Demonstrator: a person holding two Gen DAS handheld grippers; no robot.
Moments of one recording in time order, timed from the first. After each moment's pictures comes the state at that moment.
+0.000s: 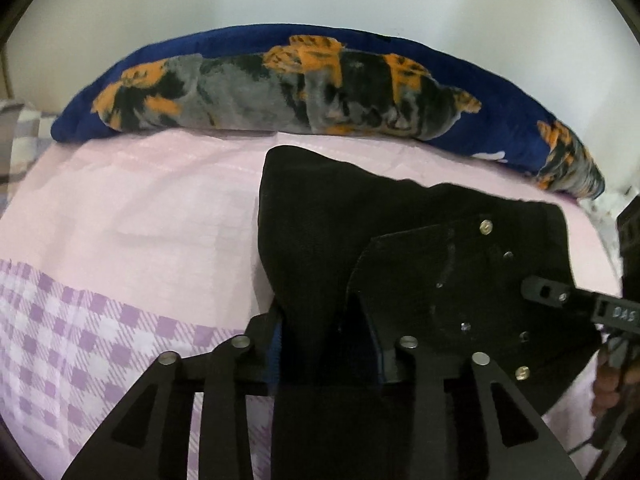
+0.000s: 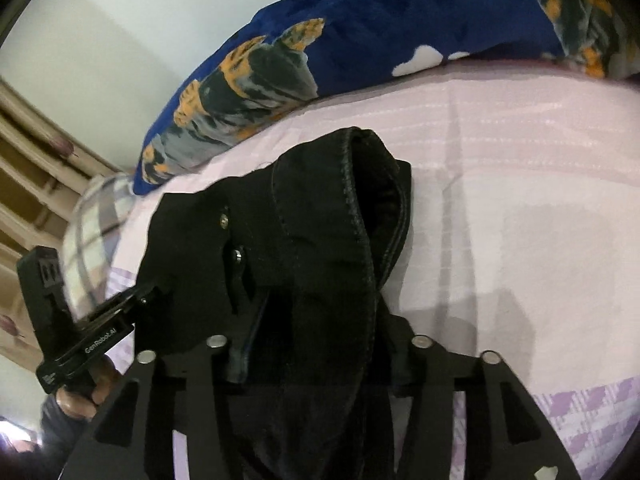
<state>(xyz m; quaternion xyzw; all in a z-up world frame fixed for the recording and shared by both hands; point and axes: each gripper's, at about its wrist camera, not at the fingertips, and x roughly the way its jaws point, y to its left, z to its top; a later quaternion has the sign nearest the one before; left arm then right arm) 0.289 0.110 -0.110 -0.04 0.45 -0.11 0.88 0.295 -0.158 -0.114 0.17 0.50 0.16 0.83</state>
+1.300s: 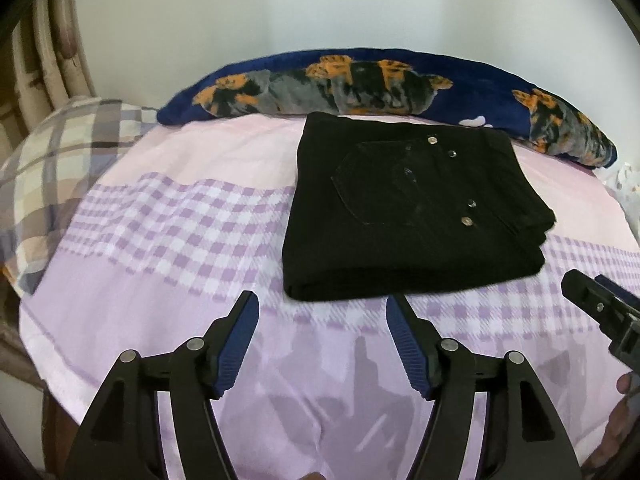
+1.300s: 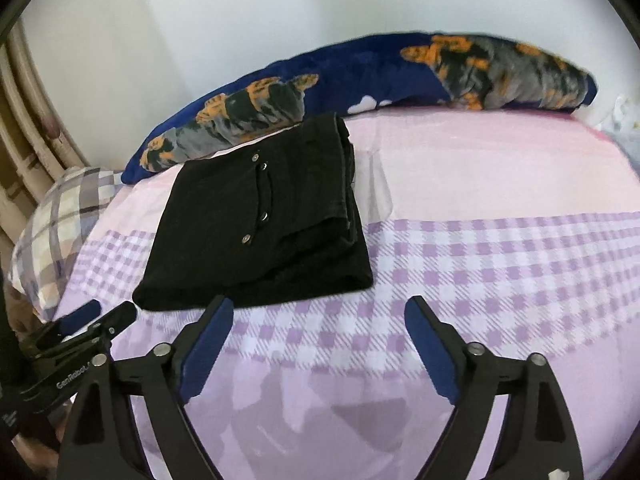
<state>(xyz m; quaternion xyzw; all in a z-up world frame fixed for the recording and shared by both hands) 0.111 0.085 -0.061 0.01 0.42 0.00 0.91 0.109 -0.138 -0.058 0.09 0.41 0.04 0.91</state>
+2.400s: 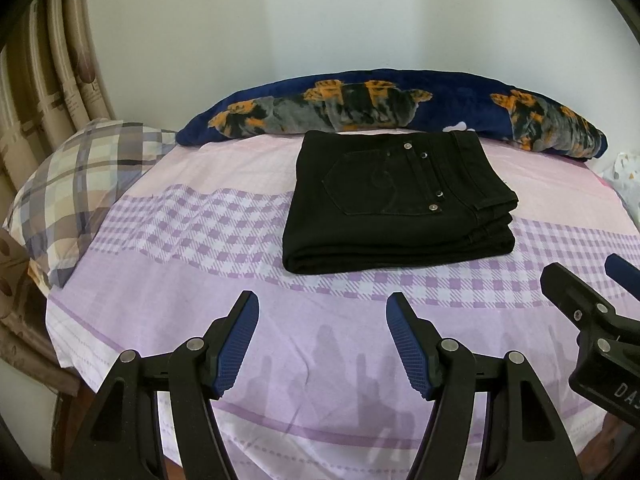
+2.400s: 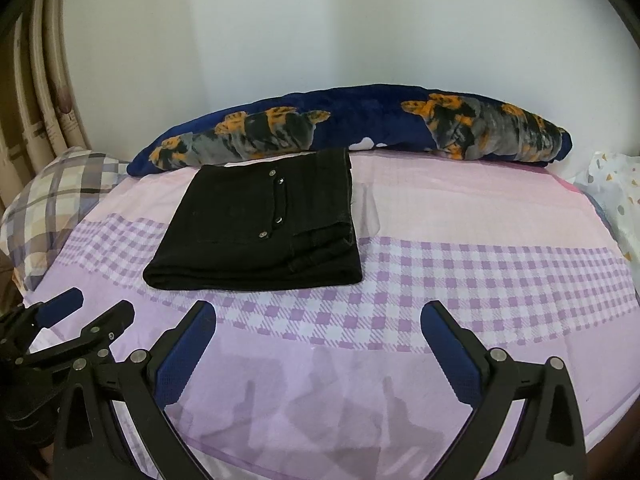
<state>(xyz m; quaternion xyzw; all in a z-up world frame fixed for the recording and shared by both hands) 0.055 0.062 -0.041 0.03 0.39 0.02 0.92 0.058 -0.113 -0.035 0.03 0.35 0.01 0.94</state>
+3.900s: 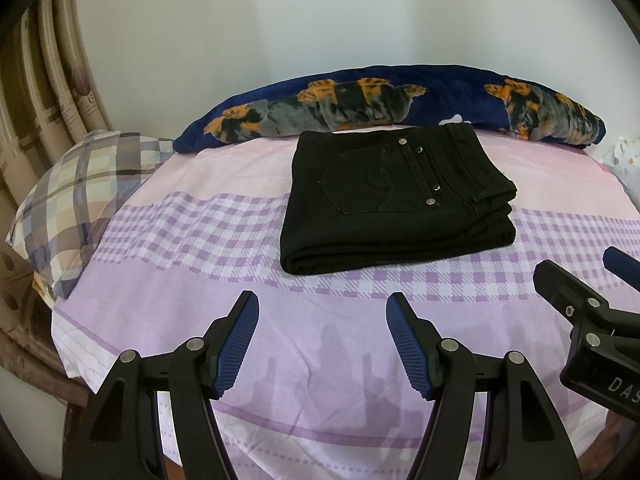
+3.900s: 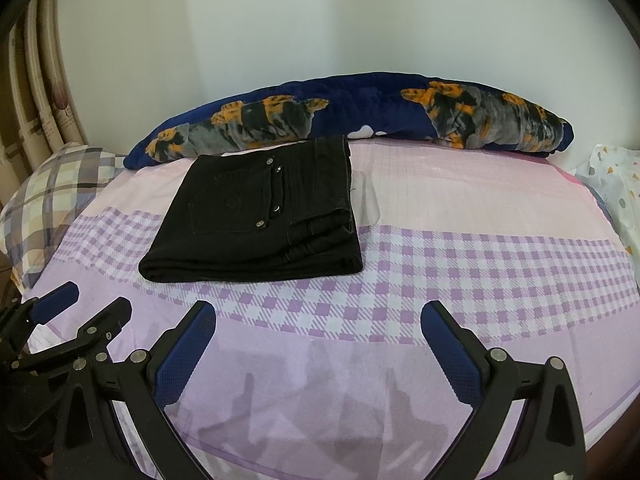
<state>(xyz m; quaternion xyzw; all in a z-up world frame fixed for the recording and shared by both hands) 0.056 0.056 -0.044 0.05 0.39 0.02 0.92 0.059 -0.114 -0.042 0.02 0.36 0.01 0.93</state>
